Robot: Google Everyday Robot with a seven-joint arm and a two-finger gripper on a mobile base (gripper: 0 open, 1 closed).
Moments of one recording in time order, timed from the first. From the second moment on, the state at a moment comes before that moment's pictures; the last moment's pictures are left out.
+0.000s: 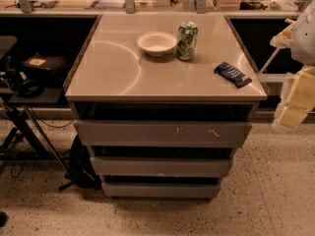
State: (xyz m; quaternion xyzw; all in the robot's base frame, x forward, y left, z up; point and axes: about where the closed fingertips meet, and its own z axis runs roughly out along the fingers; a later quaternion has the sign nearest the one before) arm 0.438 -0.217 0.976 -0.60 0.78 -0.03 0.16
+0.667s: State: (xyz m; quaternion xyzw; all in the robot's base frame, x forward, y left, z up) arm 0.428 -0.209 0.959 -0.61 0.77 -0.03 0.17
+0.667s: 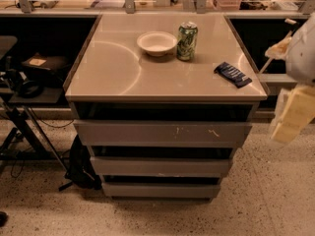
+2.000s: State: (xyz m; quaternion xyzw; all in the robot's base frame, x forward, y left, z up) arm 0.391 -0.087 0.686 -0.56 0.74 0.22 0.31
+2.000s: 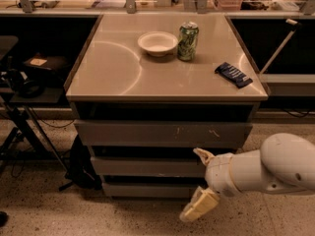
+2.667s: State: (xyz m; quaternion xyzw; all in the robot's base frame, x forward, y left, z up) arm 0.404 -0.087 0.664 -0.52 0.77 0.19 0.32
